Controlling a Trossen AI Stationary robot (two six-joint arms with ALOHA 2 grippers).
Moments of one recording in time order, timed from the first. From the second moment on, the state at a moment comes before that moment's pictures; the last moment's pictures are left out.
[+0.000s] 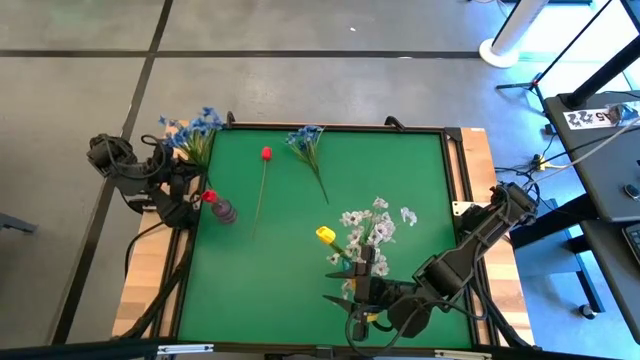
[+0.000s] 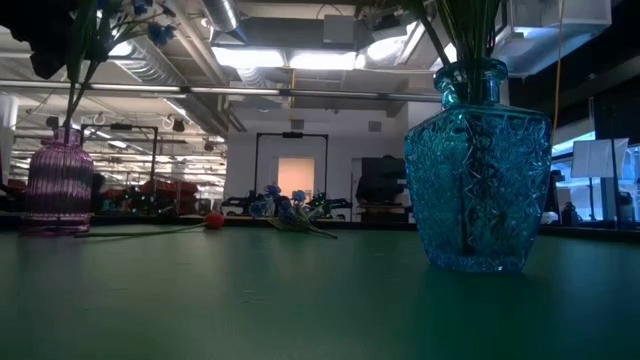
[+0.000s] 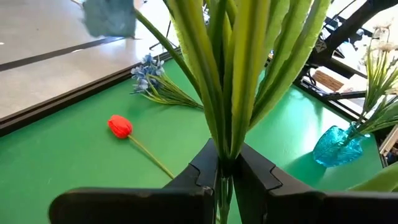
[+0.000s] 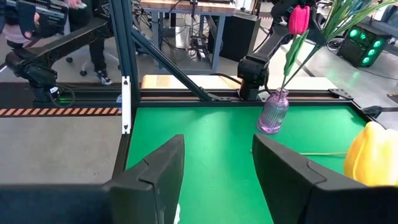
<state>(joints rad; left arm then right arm) -0.69 0.18 0.84 -1.37 -0.96 -1.02 0.71 1.77 1.70 -0.37 0.77 0.29</state>
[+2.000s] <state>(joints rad) -0.60 0.57 0.87 -1.38 -0.92 -1.15 0.71 1.81 1.69 -0.42 0.68 0.37</state>
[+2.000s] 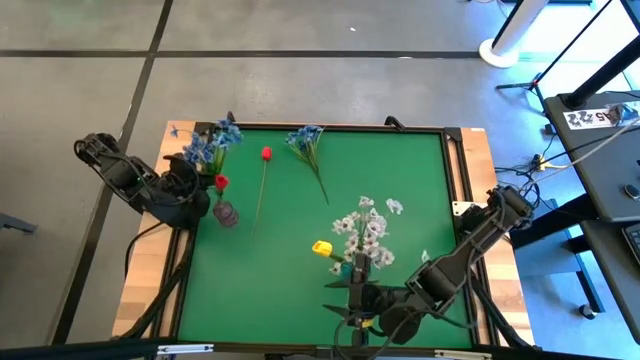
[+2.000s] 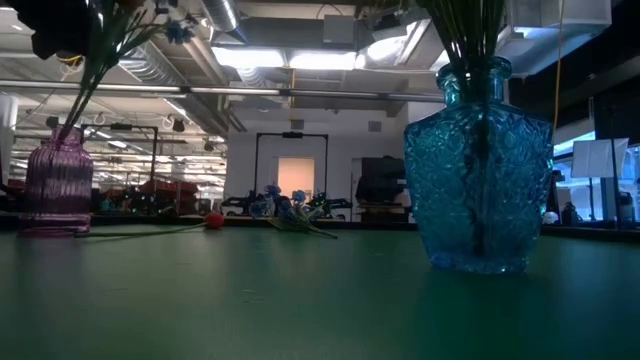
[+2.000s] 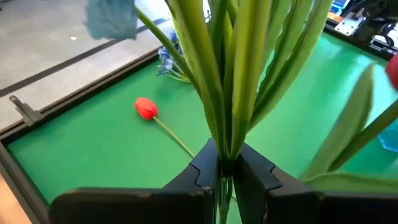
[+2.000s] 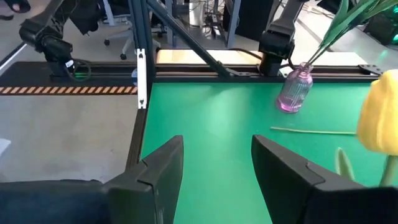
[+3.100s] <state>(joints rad) -0.60 0.58 0.89 -1.45 -0.33 -1.04 0.71 1.81 1.69 -0.42 0.68 0.35</state>
